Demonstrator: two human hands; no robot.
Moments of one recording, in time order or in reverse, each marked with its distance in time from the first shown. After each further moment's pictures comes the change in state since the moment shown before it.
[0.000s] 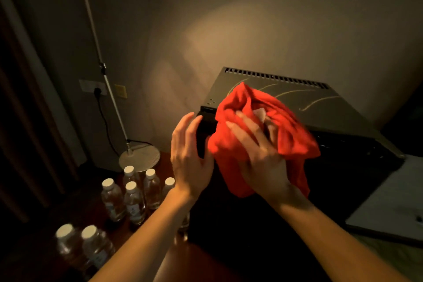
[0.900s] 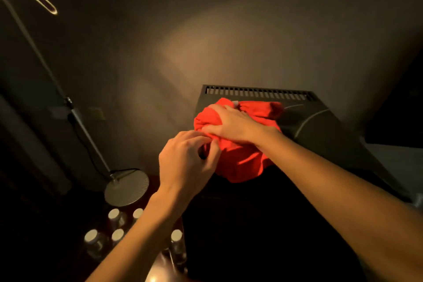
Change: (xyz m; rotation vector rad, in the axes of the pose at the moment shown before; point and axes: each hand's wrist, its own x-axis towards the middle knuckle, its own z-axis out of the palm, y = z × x) left_hand 0.109 0.042 0.014 0.198 -0.319 0.080; right_hand 0.157 0.111 0.060 0.073 -0.745 0.484
